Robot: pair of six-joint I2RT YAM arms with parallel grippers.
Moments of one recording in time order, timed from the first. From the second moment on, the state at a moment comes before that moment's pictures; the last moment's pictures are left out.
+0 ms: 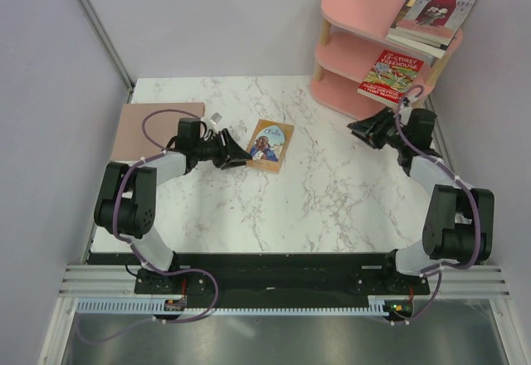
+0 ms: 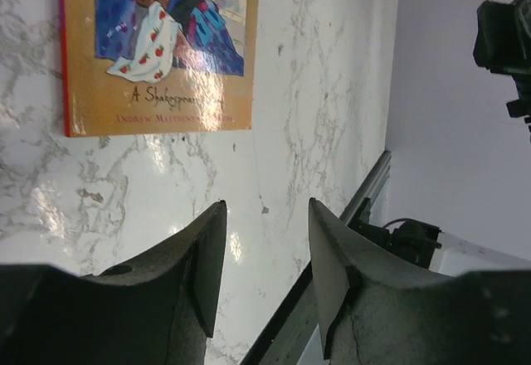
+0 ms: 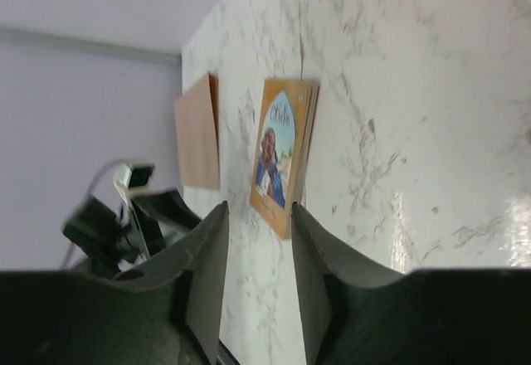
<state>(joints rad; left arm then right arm) -0.17 1.68 0.85 0.15 0.83 -0.69 -0.22 1.49 0.84 0.28 -0.75 0.90</state>
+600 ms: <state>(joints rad) -0.18 2.03 1.27 -0.18 0.53 -0.61 0.26 1.99 0.91 0.57 -0.64 1.01</state>
